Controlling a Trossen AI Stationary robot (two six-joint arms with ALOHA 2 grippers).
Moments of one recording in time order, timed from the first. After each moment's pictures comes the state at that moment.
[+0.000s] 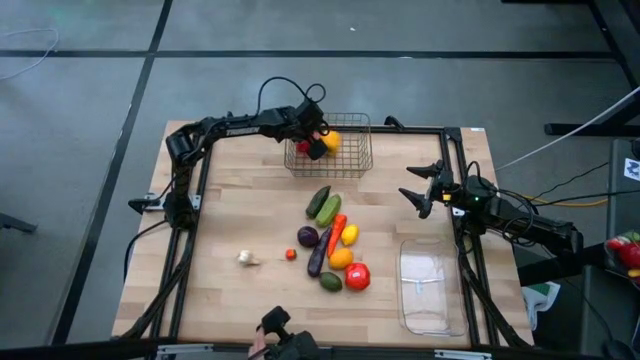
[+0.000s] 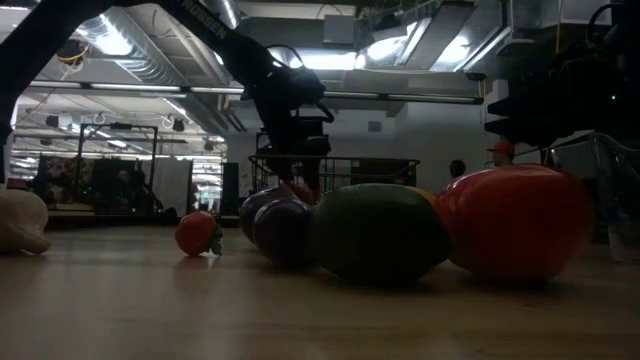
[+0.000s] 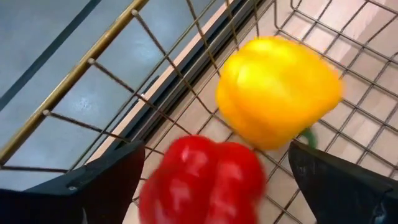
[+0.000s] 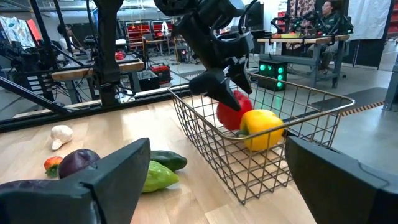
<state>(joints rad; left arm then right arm) 0.57 1.98 1.48 -0.47 -0.21 -0.02 -0.34 0.05 0.01 0.03 0.02 0.07</state>
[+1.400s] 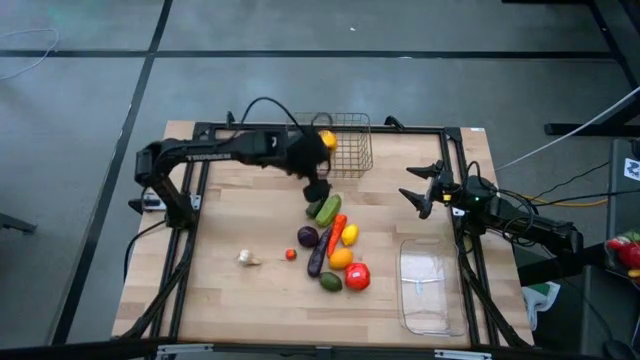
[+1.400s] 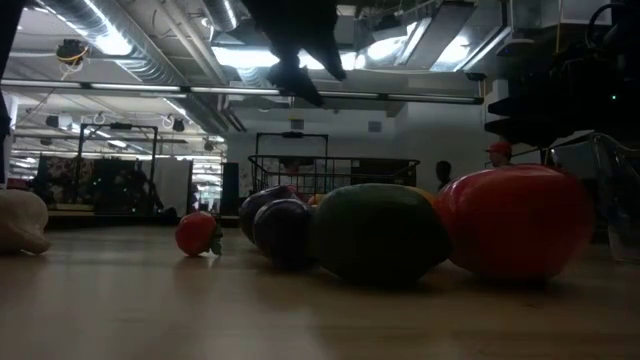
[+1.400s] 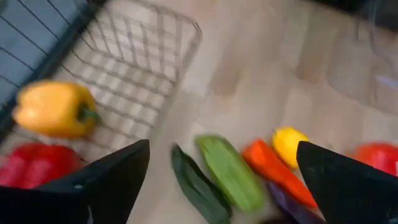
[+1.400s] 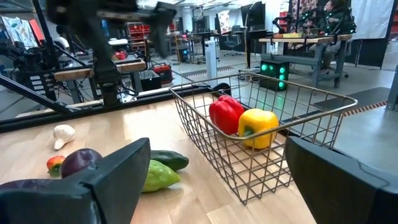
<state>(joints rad) 0.19 1.69 1.54 -0.73 -0.04 -0.23 -0.34 0.05 0.01 0.03 0.02 0.07</state>
